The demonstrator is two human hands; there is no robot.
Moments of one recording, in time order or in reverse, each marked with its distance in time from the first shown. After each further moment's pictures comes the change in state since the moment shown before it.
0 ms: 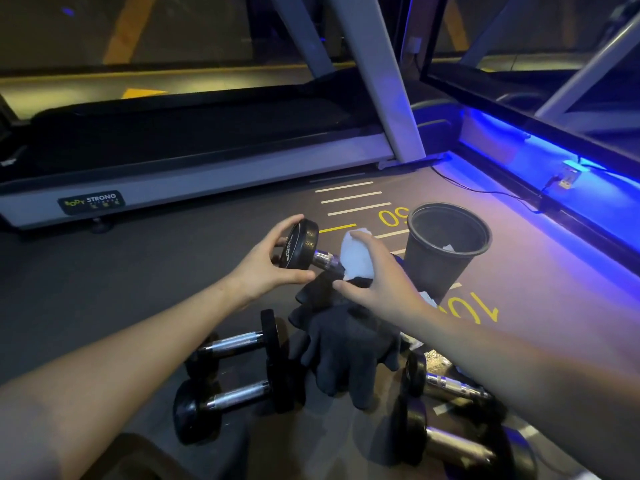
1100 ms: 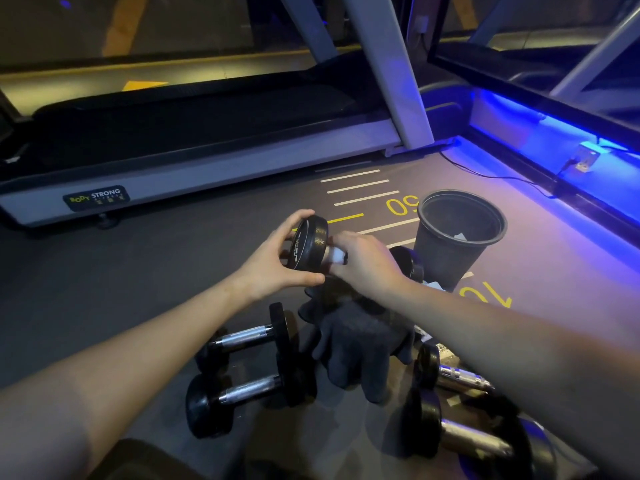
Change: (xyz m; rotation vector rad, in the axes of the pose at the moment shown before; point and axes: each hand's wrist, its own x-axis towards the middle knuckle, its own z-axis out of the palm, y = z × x) left_hand -0.001 -0.003 -0.005 0.056 -0.061 0.034; right_hand 0.043 -0.023 0.030 -0.282 -0.078 -0.080
